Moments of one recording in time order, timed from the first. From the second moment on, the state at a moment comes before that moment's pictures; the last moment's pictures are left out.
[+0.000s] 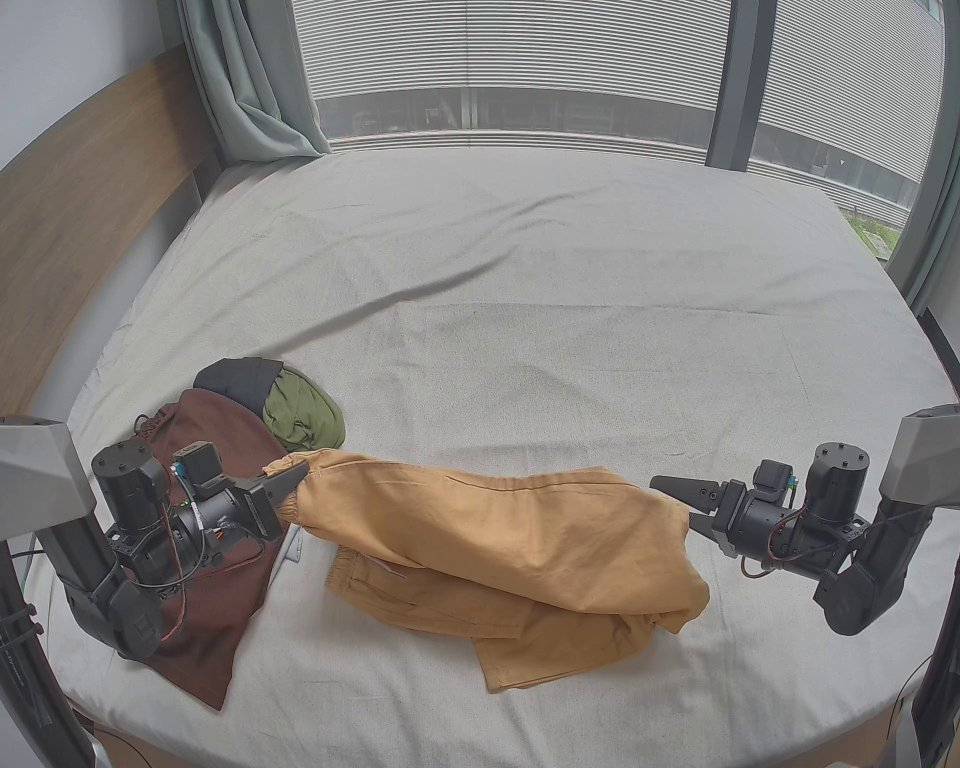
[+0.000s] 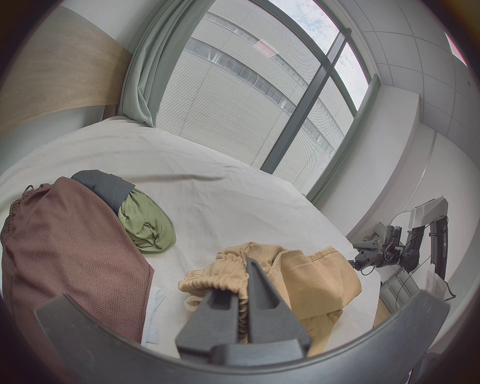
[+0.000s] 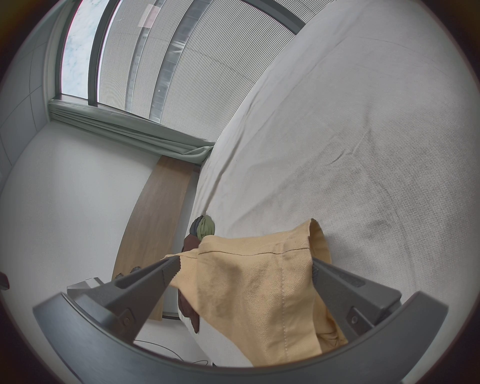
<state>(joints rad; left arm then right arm) -0.11 2.05 -0.37 -1.55 -0.46 -0.28 0.21 2.14 -0.41 -1.48 0.53 0.82</state>
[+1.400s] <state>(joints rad) -0.05 2.09 -0.45 -1.55 -0.46 -0.28 0.27 2.02 -0.19 -1.54 0.77 0.69</state>
